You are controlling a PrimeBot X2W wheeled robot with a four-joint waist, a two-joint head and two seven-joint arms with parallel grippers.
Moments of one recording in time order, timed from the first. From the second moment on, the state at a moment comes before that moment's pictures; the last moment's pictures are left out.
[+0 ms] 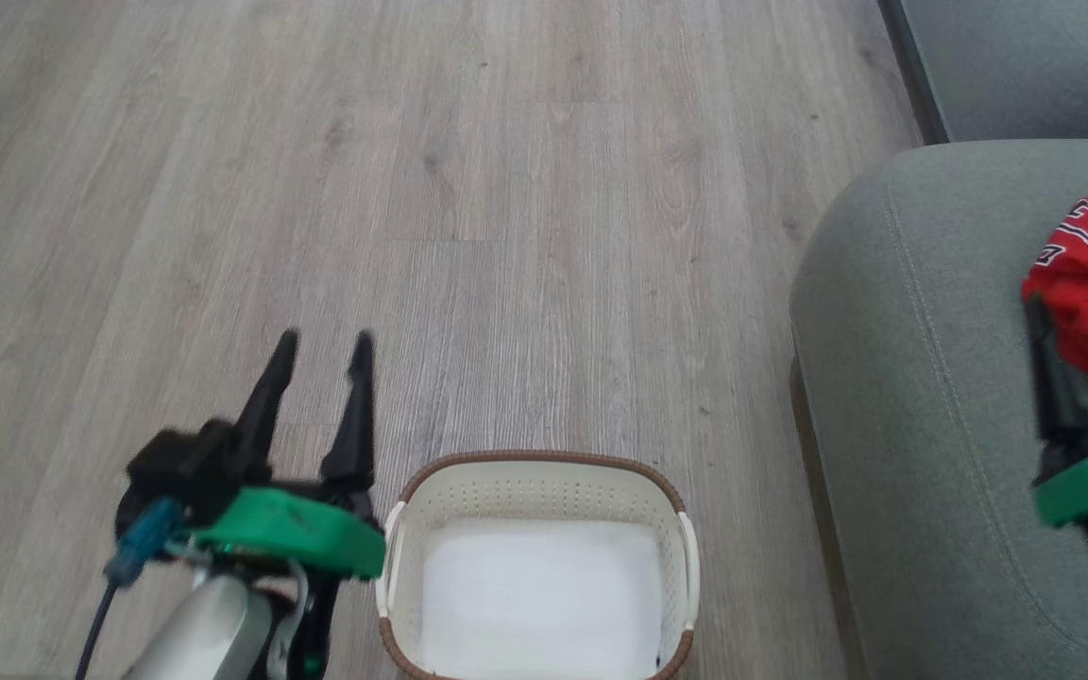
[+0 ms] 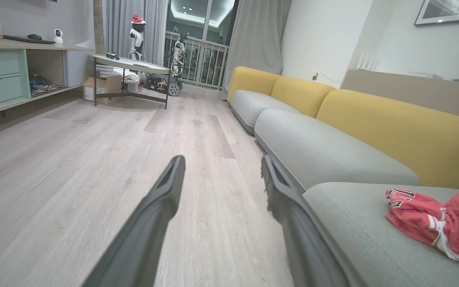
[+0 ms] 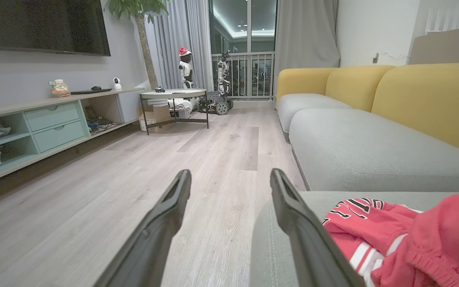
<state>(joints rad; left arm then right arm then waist) -0.18 0.30 -0.53 0.01 -0.61 0.25 -0.25 -0.16 -0.46 0.05 0.24 0.53 0.13 -0.25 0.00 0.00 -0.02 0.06</state>
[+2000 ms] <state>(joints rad) 0.00 0.05 -0.15 0.18 -0.17 -0.02 -0.25 -0.03 -0.27 0.04 0.17 0.37 0.13 -0.25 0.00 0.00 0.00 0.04</state>
